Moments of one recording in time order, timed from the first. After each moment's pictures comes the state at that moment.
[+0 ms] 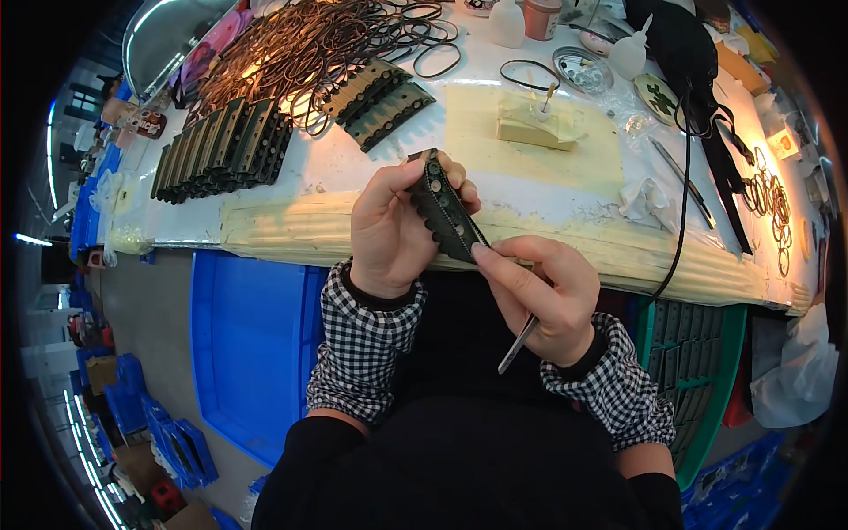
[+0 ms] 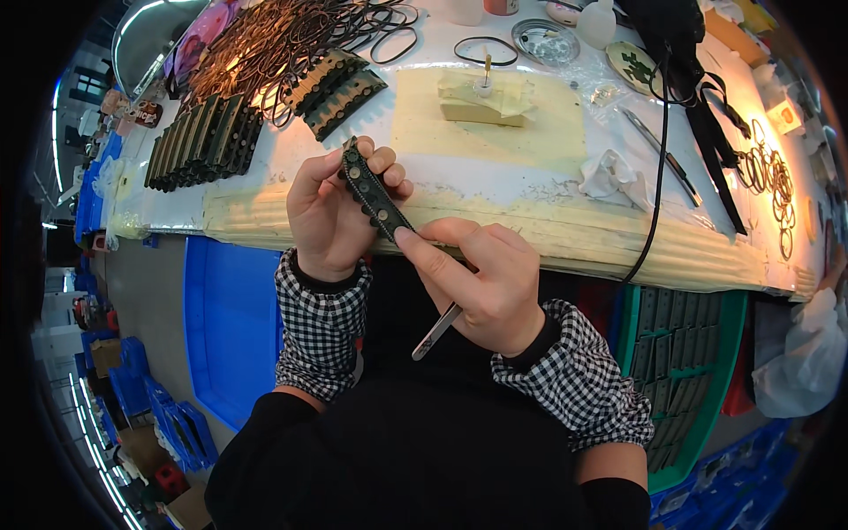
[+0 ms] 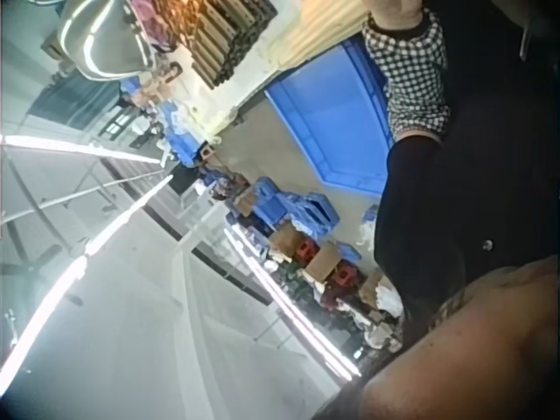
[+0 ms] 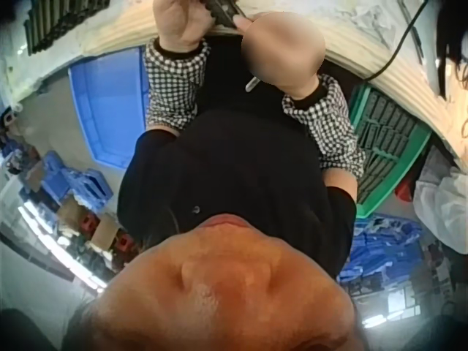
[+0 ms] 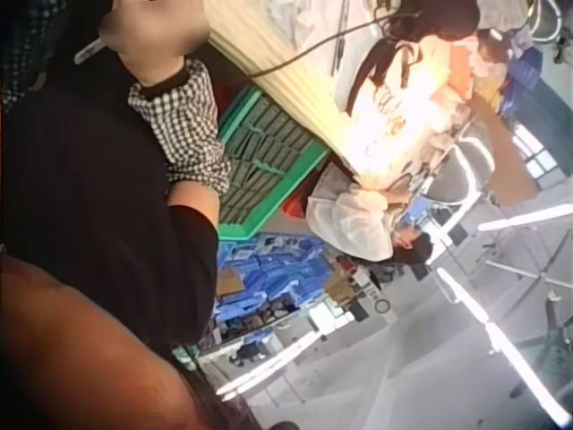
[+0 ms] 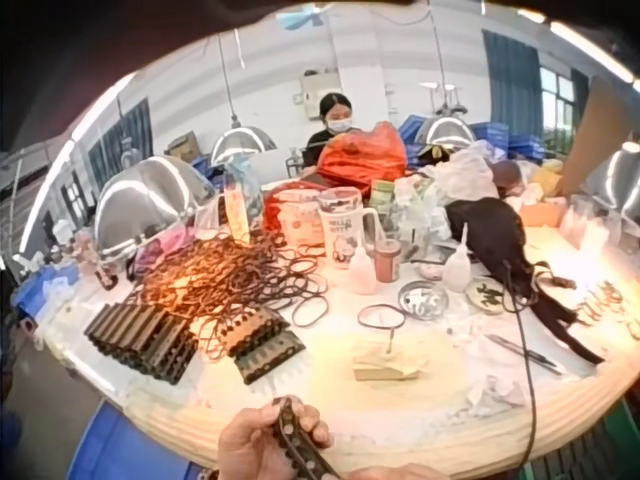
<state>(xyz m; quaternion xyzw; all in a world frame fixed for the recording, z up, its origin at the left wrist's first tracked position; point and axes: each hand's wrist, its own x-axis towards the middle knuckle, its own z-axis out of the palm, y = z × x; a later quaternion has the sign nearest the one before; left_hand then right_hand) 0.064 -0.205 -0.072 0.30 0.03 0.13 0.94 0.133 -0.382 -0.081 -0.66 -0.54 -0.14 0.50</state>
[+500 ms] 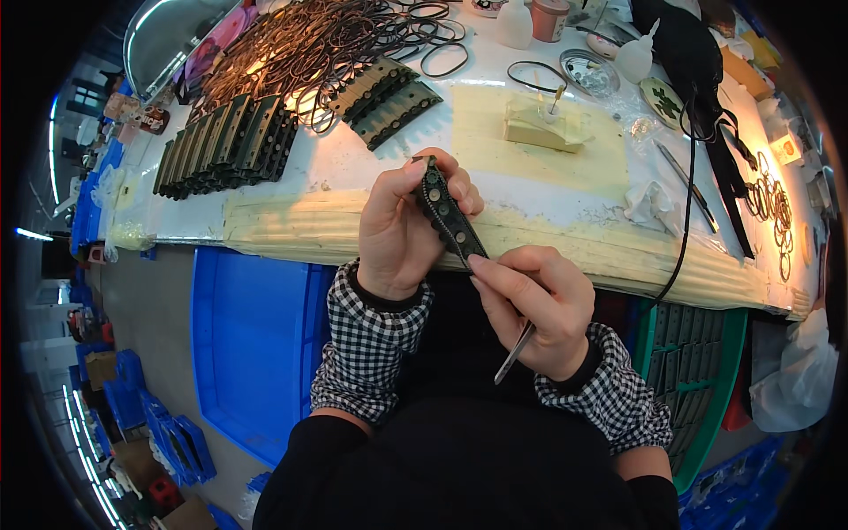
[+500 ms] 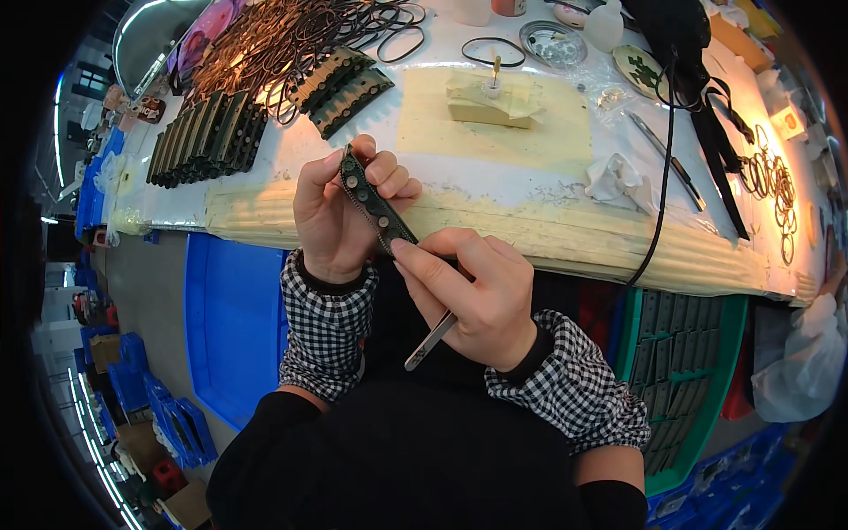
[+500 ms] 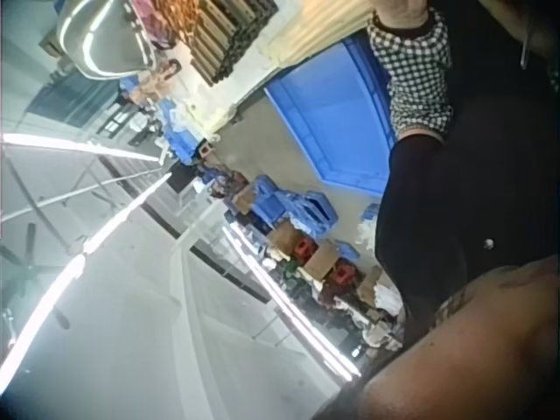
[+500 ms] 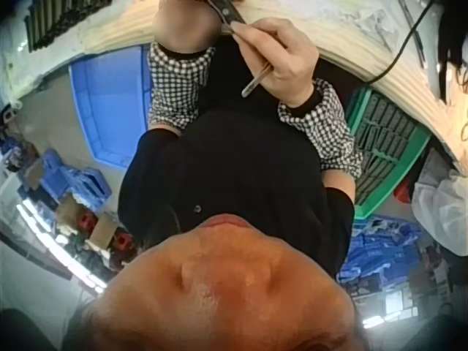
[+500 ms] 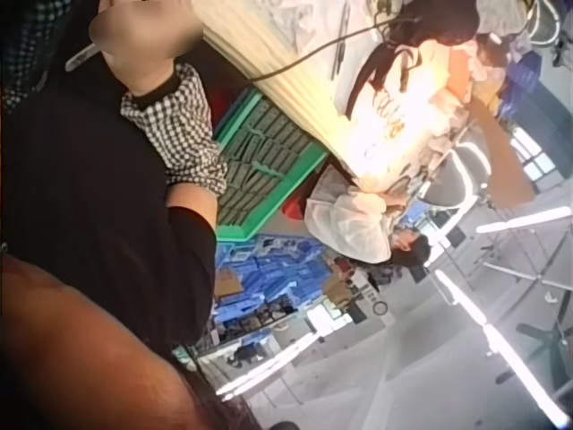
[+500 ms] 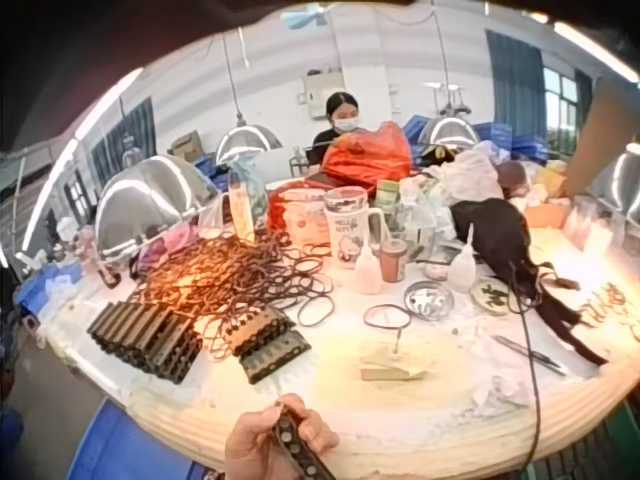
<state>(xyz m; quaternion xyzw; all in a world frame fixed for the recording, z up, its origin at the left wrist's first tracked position) 0.064 -0.208 -0.077 0.27 0.01 0.15 0.95 0.117 -0.376 -0.077 -0.66 -0.50 -0.11 0.54</state>
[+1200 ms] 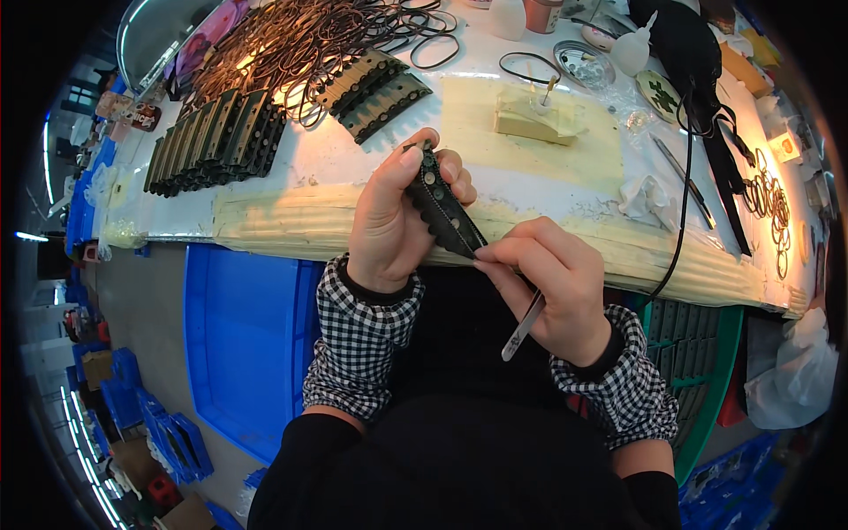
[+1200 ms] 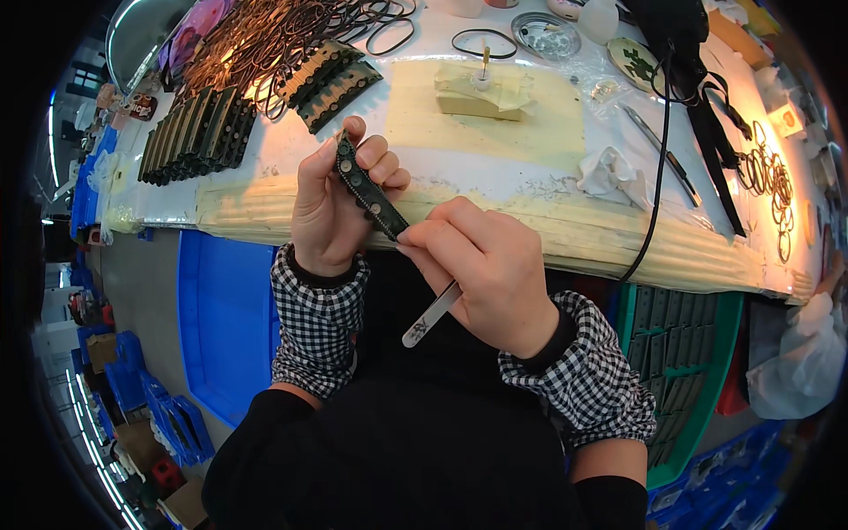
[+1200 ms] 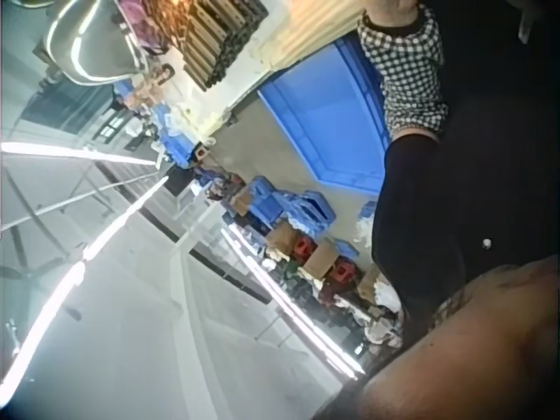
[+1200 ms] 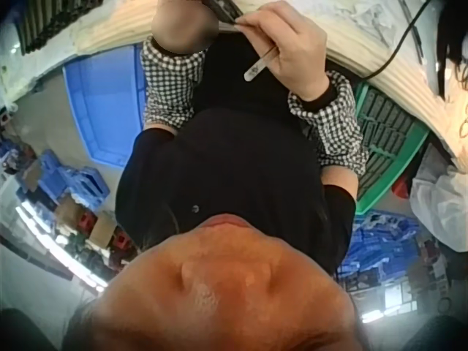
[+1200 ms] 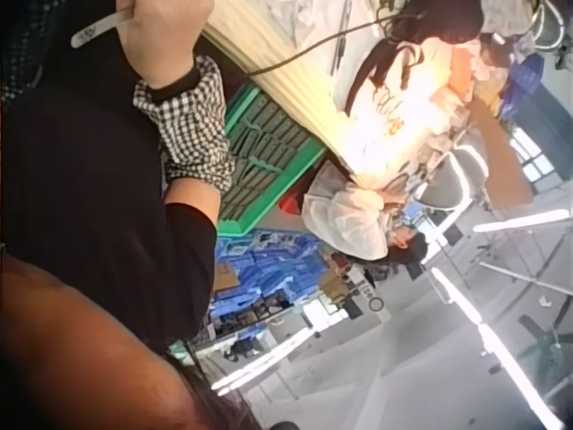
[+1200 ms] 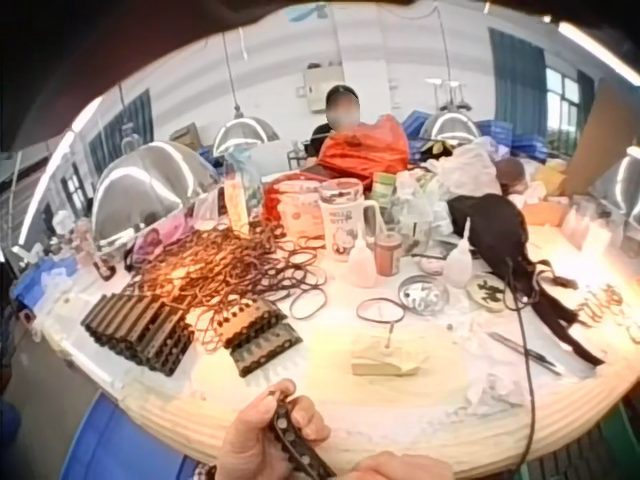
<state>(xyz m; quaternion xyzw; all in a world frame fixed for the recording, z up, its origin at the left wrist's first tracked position) 0.068 -0.207 -0.084 0.27 0.01 0.16 0.95 0.144 -0.380 -0.065 -0.66 -0.55 -0.03 0.50</state>
